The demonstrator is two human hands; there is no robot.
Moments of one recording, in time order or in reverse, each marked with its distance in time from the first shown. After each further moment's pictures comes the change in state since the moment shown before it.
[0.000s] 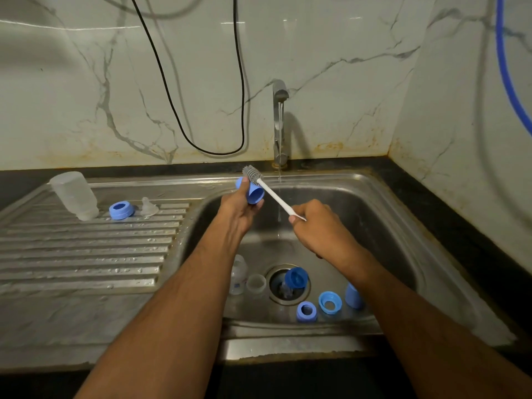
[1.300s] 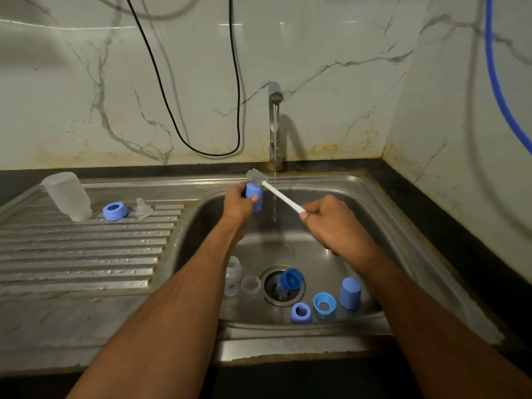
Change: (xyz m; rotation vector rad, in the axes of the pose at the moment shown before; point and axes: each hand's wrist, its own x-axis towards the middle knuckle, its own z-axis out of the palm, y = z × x) left_hand -0.006 -0.011 -0.003 0.688 -0.076 0.358; right_hand 0.000 0.019 -0.021 0.013 0.114 0.002
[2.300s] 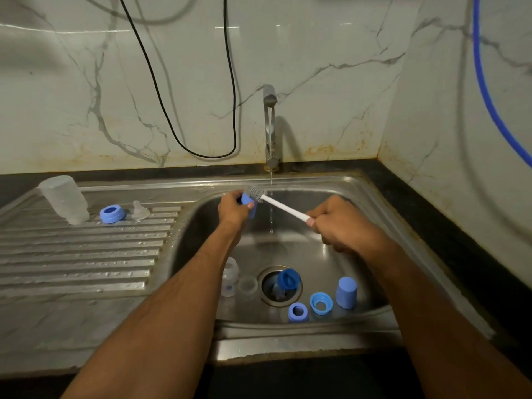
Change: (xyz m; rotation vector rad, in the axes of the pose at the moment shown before) left_hand -0.004 -0.007 -0.001 0.153 0.083 0.046; right_hand 0.005 0.011 -0.018 -0.076 -0.117 0.116
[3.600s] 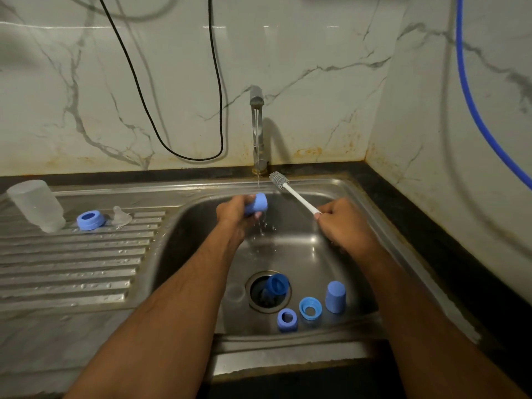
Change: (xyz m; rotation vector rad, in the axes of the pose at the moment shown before) left_hand 0.004 0.013 0.029 -0.653 -0.056 -0.418; right_hand 0.029 0.035 0.003 0.050 0.237 0.069
